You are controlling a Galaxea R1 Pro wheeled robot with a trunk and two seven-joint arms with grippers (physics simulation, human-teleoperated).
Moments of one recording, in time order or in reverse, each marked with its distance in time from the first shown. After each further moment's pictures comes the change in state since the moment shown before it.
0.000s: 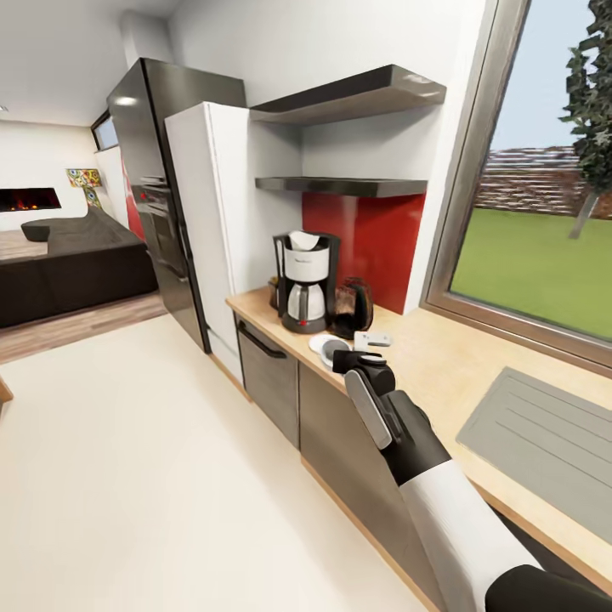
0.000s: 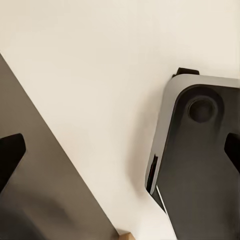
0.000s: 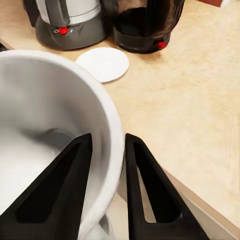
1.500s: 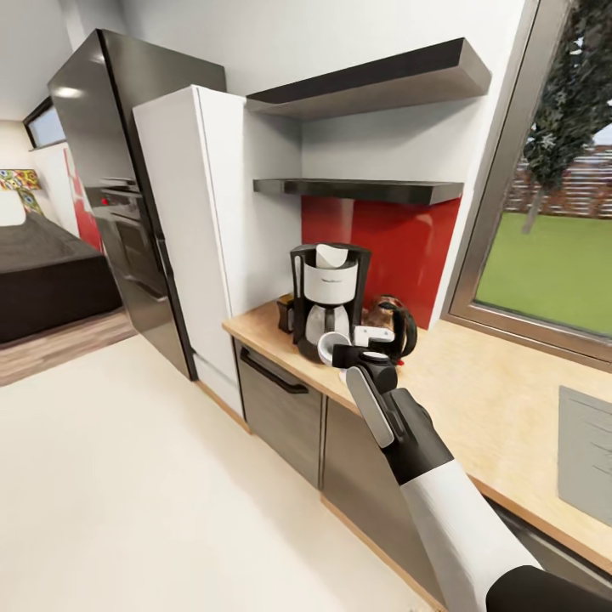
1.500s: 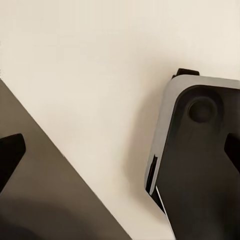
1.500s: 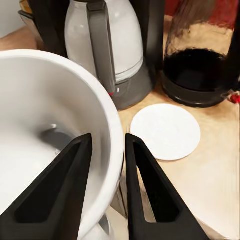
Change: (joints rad) left arm 0.000 0.000 0.001 0.000 0.006 0.000 0.000; right arm 0.000 0.000 0.000 -0.042 -0.011 -0.004 0.000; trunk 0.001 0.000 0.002
